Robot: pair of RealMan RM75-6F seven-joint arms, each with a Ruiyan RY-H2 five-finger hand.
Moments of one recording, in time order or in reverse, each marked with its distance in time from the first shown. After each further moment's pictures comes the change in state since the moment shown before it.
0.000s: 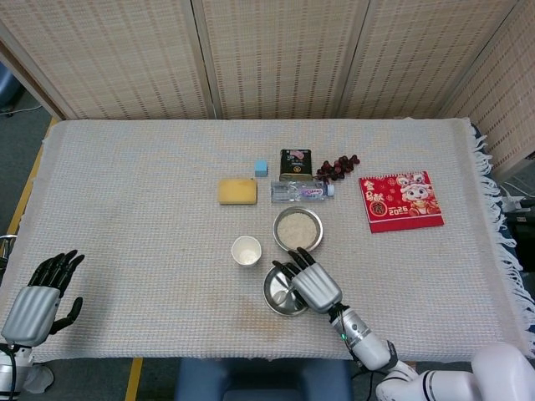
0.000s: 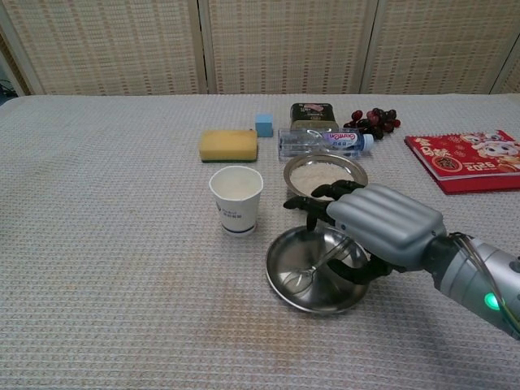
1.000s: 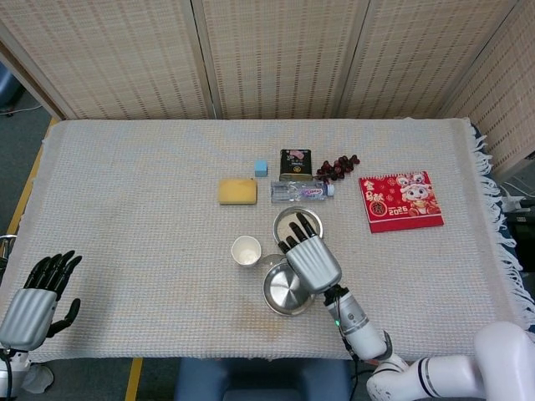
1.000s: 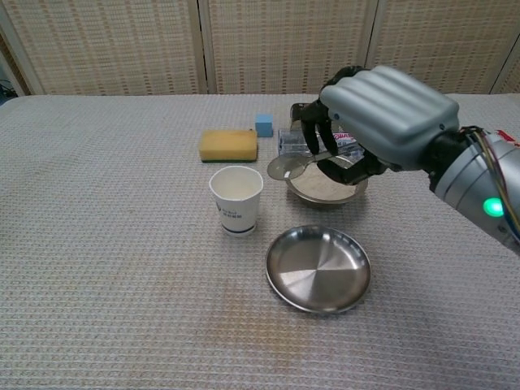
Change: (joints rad) left arm 0.014 0.002 0.005 -0.004 0.033 0.038 0.012; right arm 0.124 0.085 0.041 -0.224 0.093 0.253 -0.243
